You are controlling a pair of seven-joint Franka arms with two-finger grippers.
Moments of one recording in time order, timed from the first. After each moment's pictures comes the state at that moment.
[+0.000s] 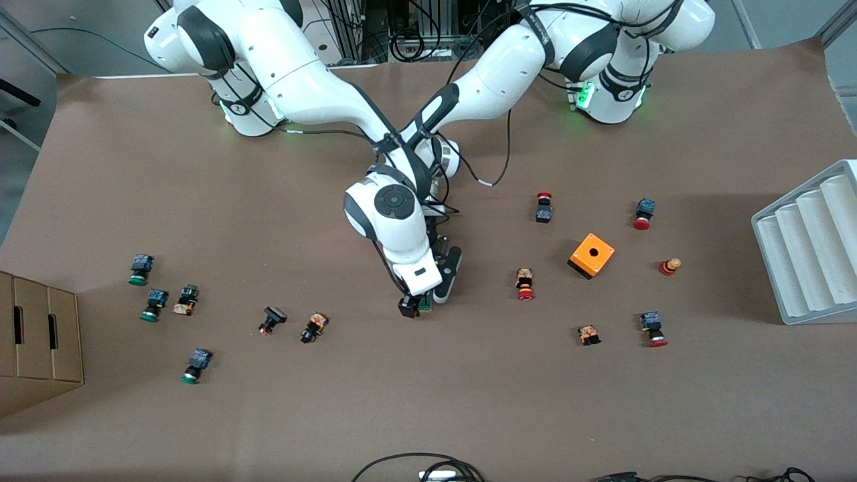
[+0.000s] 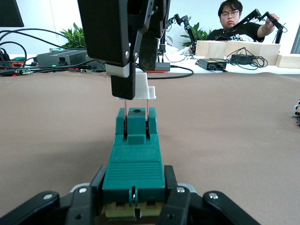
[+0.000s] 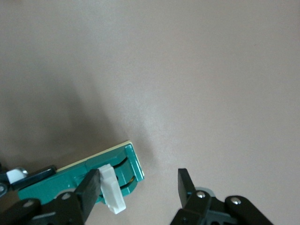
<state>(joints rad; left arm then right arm) -0.94 0.99 -0.18 -1.64 1.98 1.95 -2.60 0.87 0.80 -0.22 -1.47 0.04 2.50 -0.51</state>
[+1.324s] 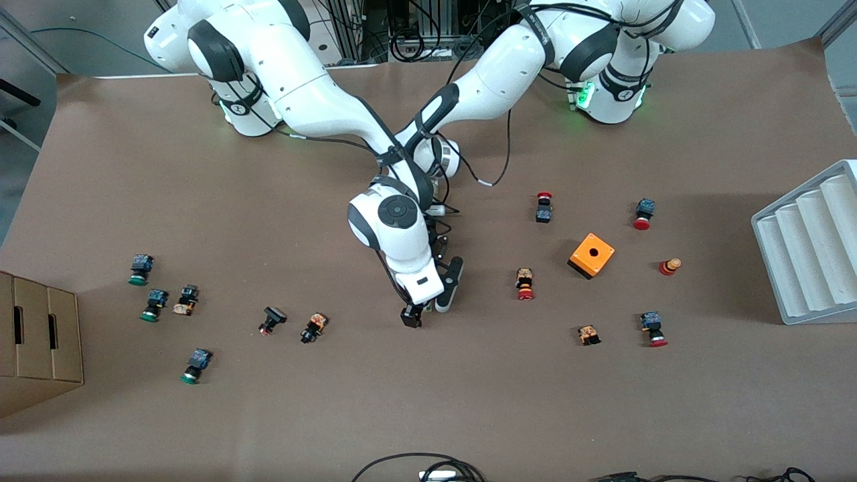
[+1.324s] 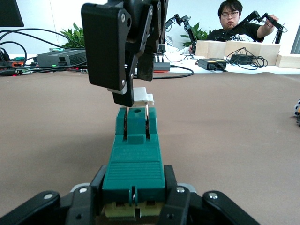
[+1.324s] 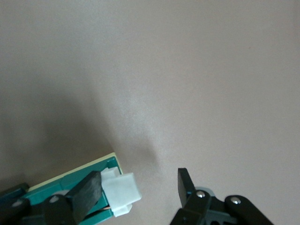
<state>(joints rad) -0.94 0.99 -0.18 -1.64 1.98 1.95 -2.60 0.87 0.87 -0.23 -1.41 0.04 2.54 -0.51</state>
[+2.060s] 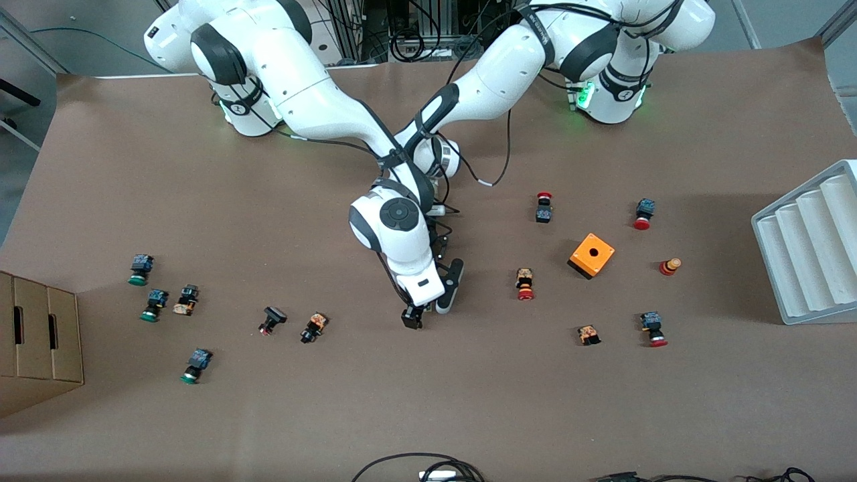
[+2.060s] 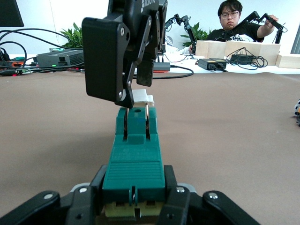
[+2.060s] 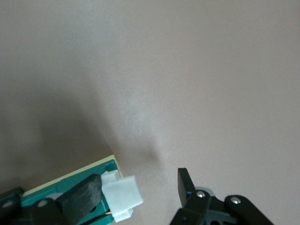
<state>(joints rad) -0.94 0.99 -0.18 -1.64 1.98 1.95 -2.60 0.87 0.89 -0.23 -1.39 0.04 2.54 -0.51</state>
